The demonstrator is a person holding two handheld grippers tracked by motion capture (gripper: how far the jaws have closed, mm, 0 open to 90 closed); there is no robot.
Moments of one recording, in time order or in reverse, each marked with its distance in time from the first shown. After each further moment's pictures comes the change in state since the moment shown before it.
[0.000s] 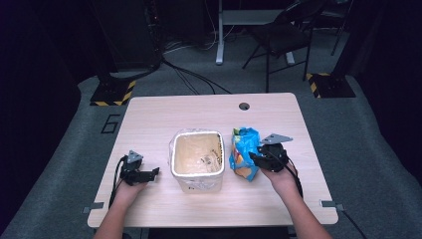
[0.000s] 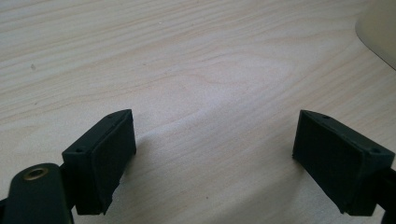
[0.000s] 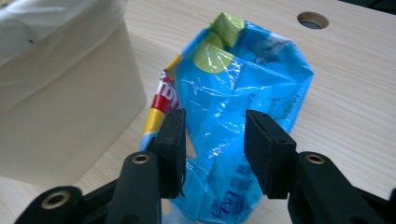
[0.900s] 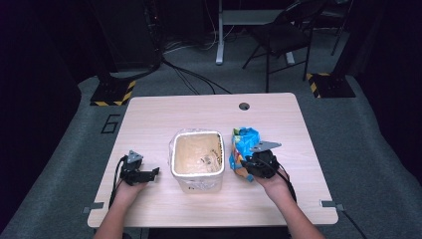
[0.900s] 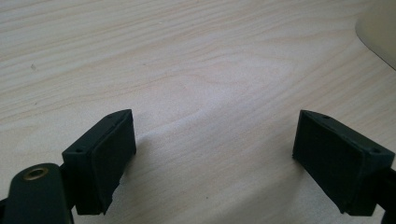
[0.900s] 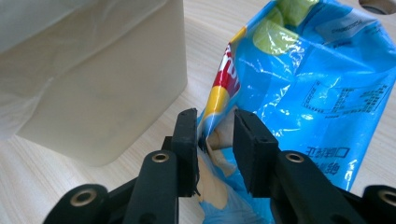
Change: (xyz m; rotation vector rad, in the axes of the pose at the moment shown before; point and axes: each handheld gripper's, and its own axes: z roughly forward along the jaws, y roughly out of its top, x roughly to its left) left arm 0.000 0.000 0.000 0.001 0.000 -0.001; right arm 0.023 -0.010 0.014 0.050 0.101 -0.056
